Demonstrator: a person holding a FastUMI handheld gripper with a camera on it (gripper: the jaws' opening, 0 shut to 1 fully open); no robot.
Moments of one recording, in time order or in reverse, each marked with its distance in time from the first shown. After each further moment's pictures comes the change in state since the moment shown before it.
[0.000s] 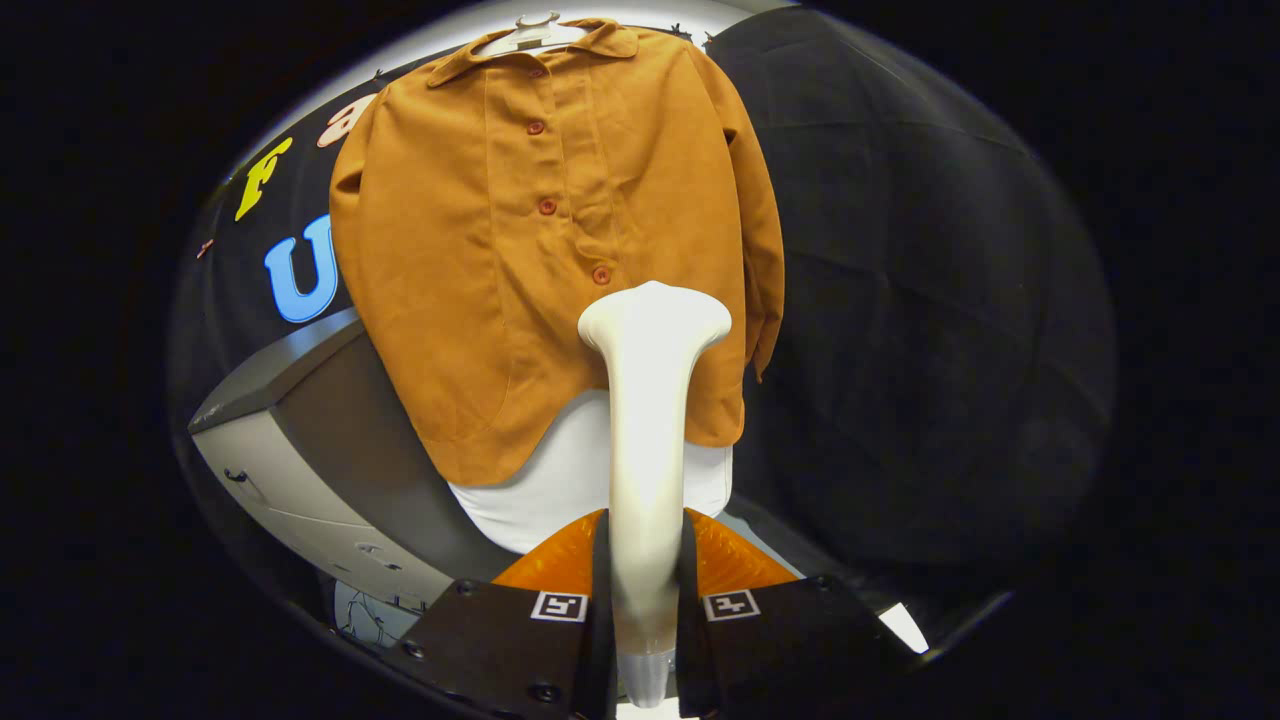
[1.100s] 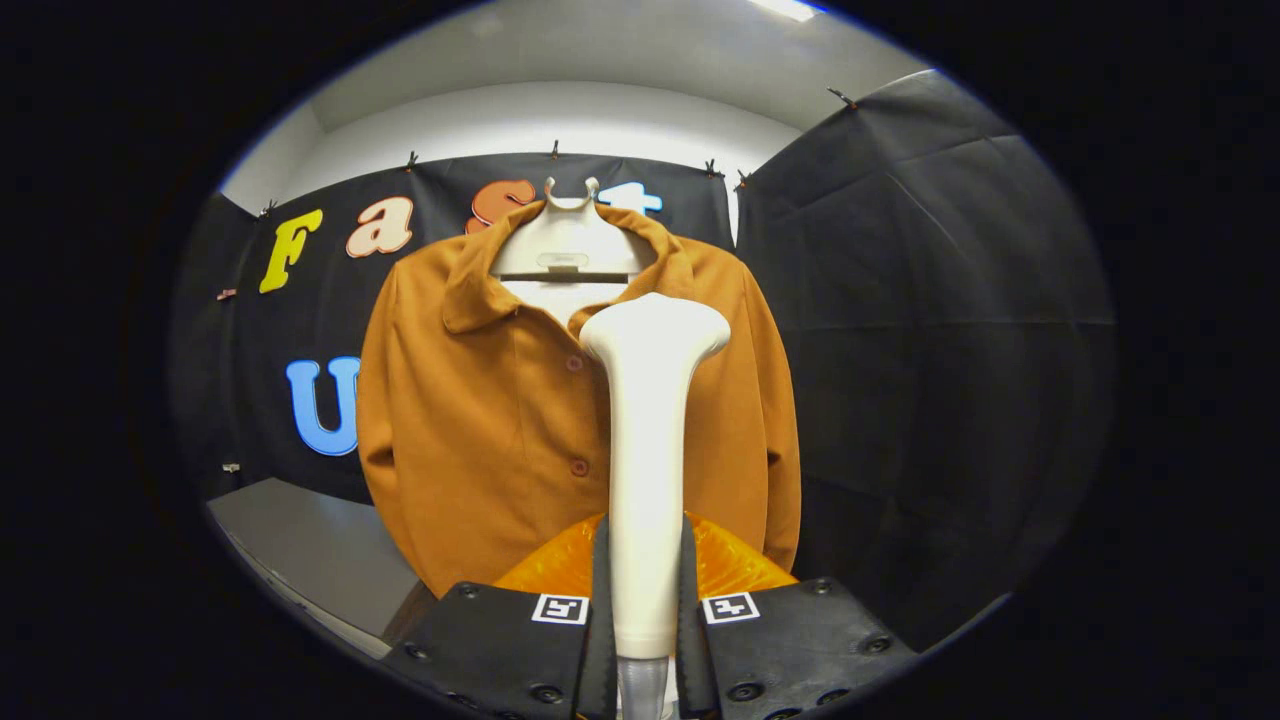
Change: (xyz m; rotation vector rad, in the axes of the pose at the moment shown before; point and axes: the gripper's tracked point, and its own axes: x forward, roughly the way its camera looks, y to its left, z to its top) arm -0.048 0.021 0.282 -0.072 -0.496 0.028
